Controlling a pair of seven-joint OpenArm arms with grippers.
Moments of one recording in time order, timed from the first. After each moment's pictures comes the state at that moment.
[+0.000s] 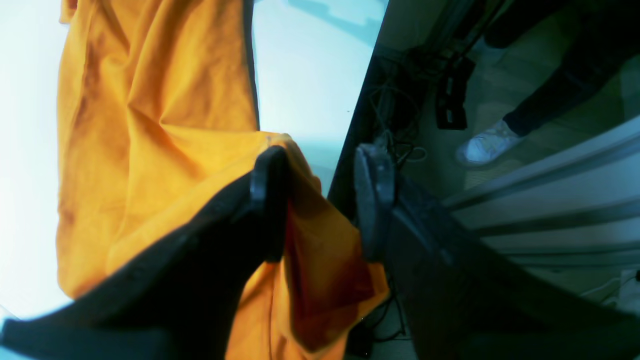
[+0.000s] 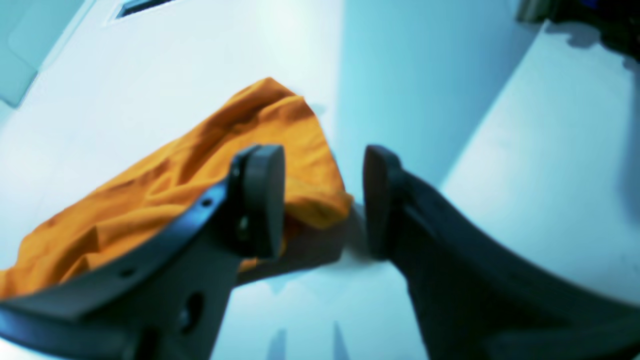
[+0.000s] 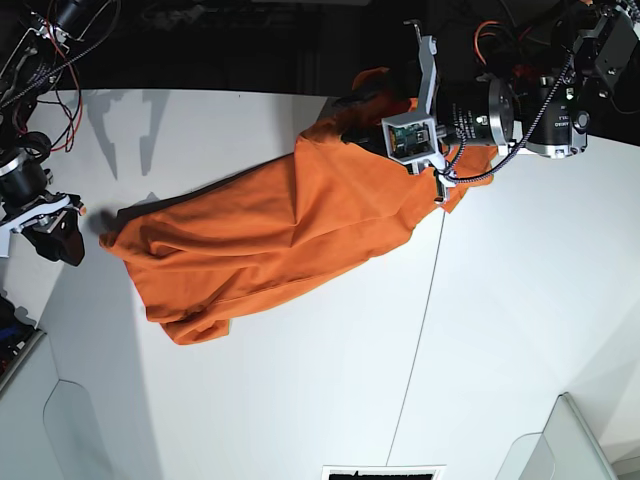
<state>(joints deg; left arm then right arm) 12.3 -38.6 17.3 127.7 -43.9 -37.8 46.3 -2.7 9.1 38.6 96.2 38.5 32.2 -49.8</state>
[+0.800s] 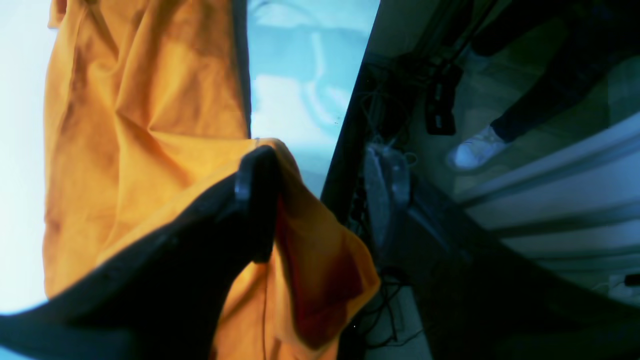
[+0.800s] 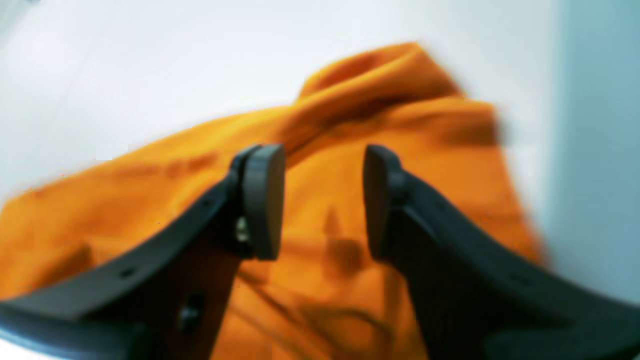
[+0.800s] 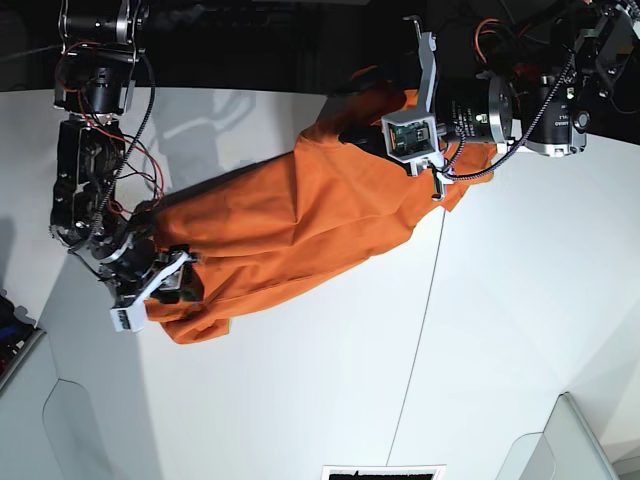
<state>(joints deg) 12.5 -38.0 17.3 127.7 -44.8 -37.8 46.5 13.6 8.9 7.2 70.6 20.9 27.6 -40.0</state>
